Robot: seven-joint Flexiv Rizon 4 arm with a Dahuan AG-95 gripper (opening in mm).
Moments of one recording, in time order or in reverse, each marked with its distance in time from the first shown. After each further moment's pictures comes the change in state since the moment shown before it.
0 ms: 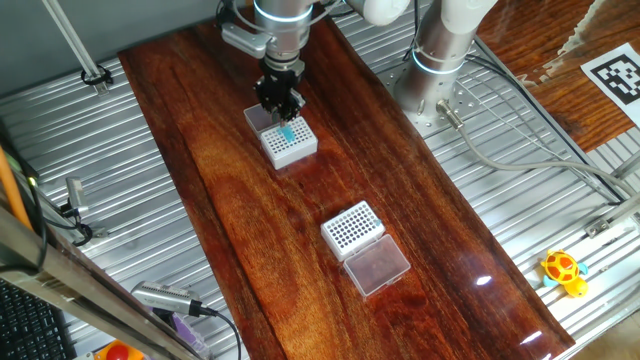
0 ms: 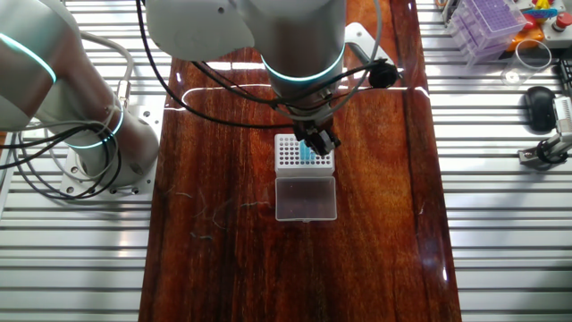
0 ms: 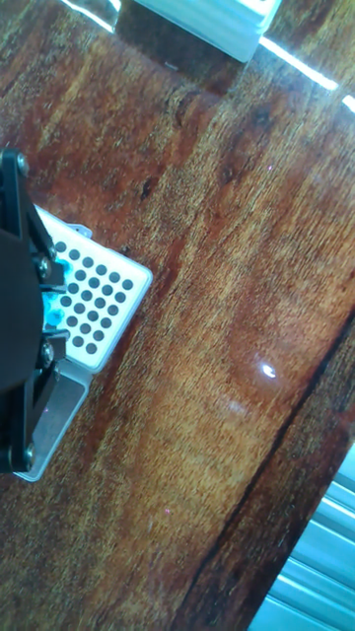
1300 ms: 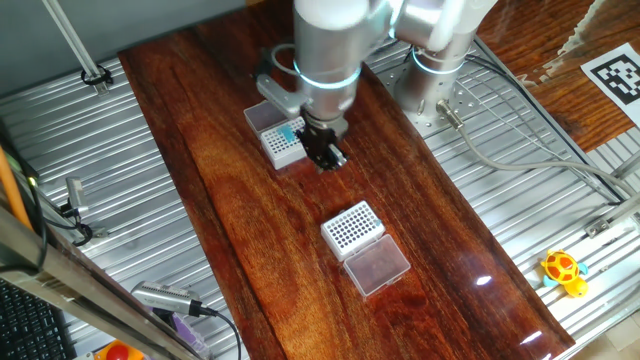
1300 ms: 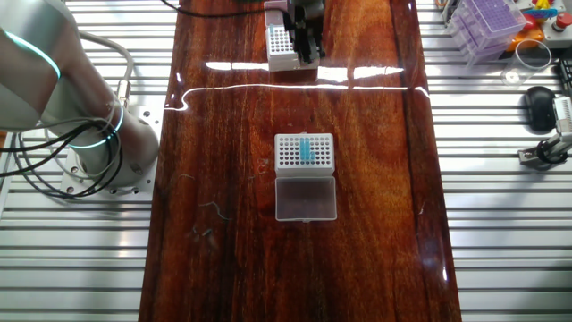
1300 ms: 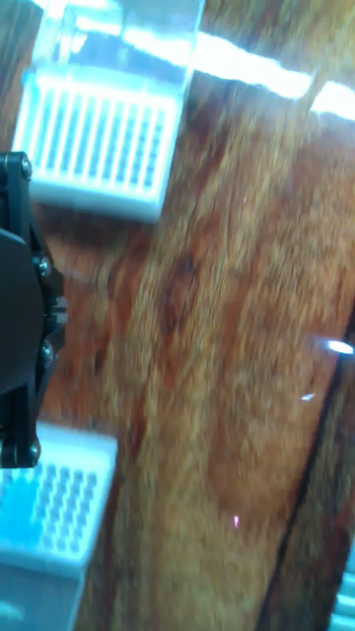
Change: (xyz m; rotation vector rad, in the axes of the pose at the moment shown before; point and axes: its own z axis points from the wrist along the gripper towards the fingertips) arm -0.075 0.158 -0.022 -0.016 0.097 0.255
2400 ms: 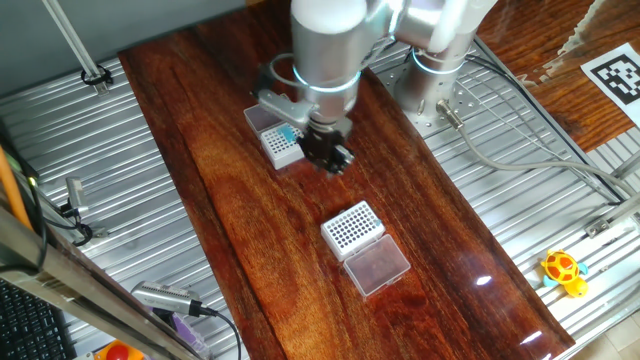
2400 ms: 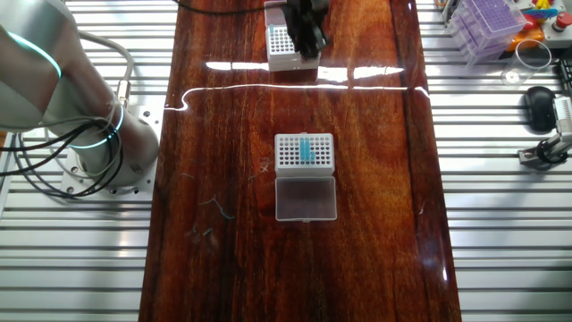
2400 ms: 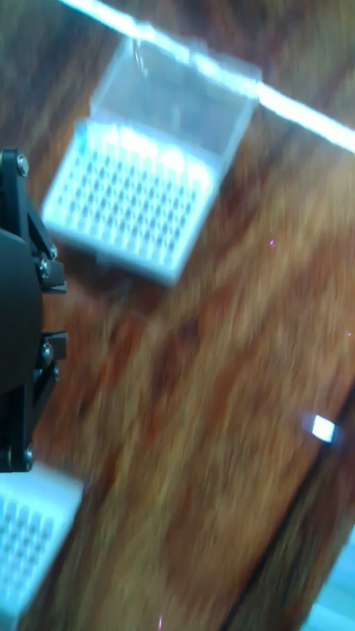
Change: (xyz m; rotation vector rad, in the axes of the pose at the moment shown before) arm 0.002 0.044 -0.006 -0.036 0.020 -0.246
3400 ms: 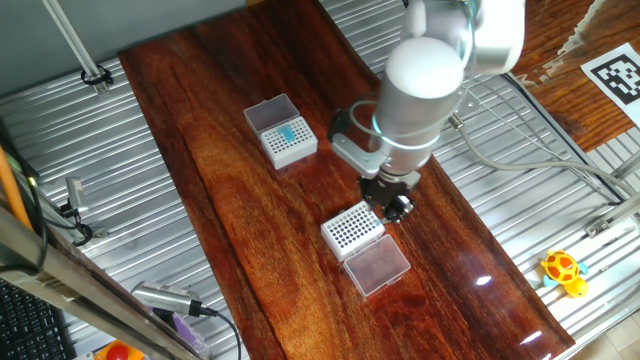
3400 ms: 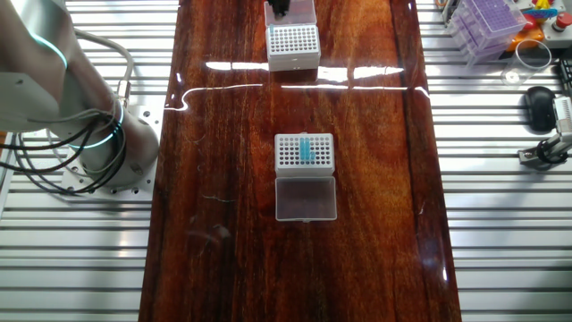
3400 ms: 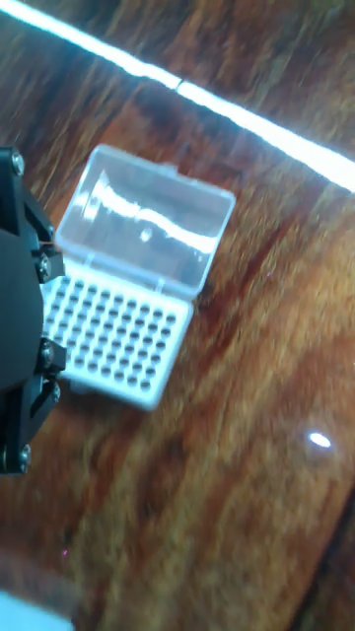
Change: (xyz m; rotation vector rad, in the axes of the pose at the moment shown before) arm -0.007 0.108 0.033 0.028 -0.032 0.218
